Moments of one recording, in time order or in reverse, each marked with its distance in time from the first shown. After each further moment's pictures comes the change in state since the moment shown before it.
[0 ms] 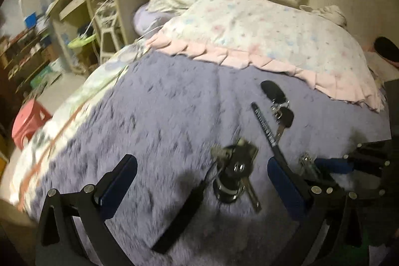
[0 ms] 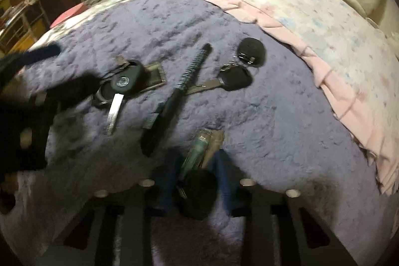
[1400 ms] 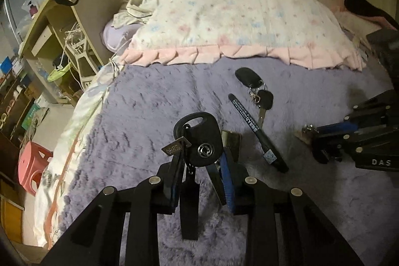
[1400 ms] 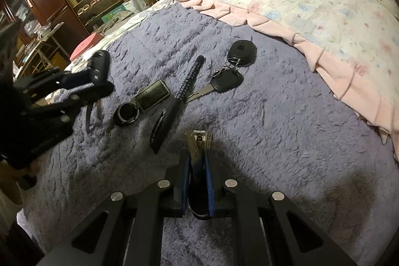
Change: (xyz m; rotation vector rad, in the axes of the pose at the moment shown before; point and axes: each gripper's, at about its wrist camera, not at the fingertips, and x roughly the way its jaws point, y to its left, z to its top) left arm -0.022 -0.009 0.006 0.217 0.040 -0.035; right arm -0.027 -0.038 -0.007 0.158 -0.046 0.213
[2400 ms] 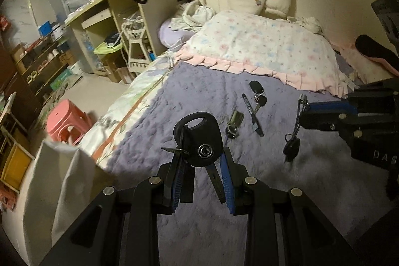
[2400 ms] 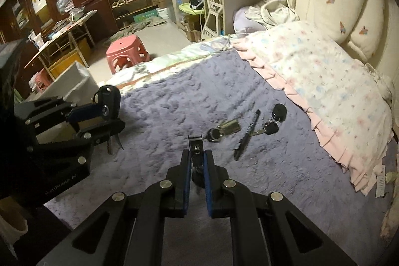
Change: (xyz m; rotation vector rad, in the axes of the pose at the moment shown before) left arm -0.198 0.008 -0.047 -0.224 0.000 0.118; right arm -0.144 0.157 0.011 -0.224 -0.087 -0.017
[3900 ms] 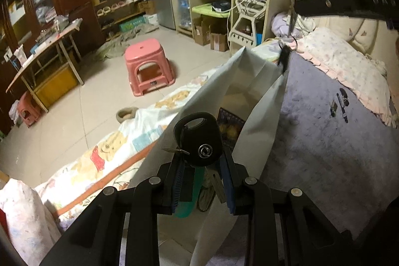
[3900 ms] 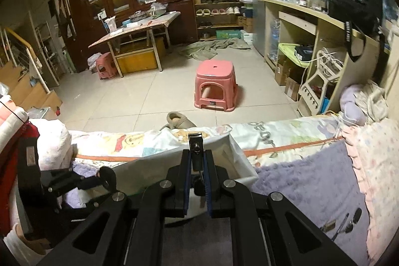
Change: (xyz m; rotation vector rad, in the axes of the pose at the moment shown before) left arm -0.103 0.243 -0.157 -0.370 0.088 0.212; right arm 0.031 0.286 0.143 -0.317 -0.088 0.281
